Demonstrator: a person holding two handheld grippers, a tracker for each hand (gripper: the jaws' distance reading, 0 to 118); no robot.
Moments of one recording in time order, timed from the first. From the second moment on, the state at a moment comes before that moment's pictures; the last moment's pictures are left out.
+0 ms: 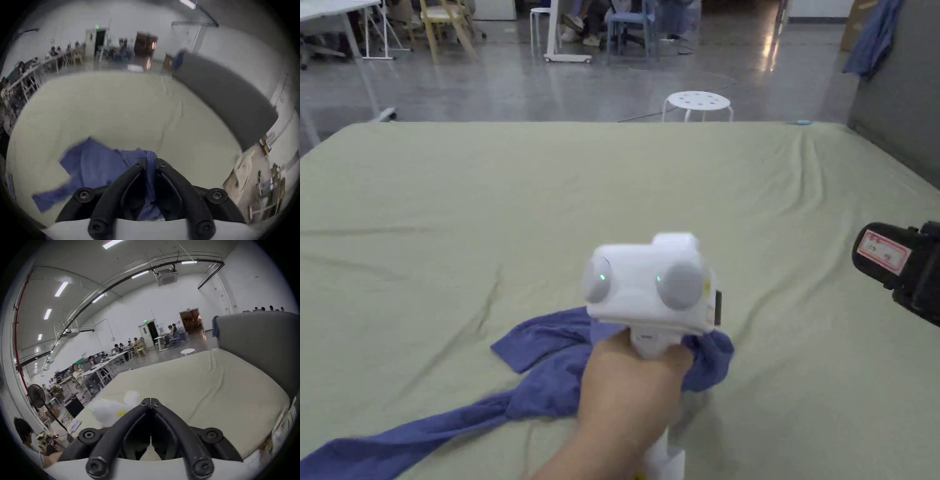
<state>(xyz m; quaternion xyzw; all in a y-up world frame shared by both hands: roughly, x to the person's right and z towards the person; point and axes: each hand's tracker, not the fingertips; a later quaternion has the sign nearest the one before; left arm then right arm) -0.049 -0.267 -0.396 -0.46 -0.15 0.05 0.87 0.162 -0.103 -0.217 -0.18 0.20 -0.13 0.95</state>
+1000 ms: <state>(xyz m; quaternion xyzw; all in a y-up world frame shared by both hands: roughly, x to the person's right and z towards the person) -0.262 -0.303 -0.314 -0.43 -0.12 0.13 0.88 0.124 -0.233 -0.273 -0.36 0.21 -0.16 0.89</state>
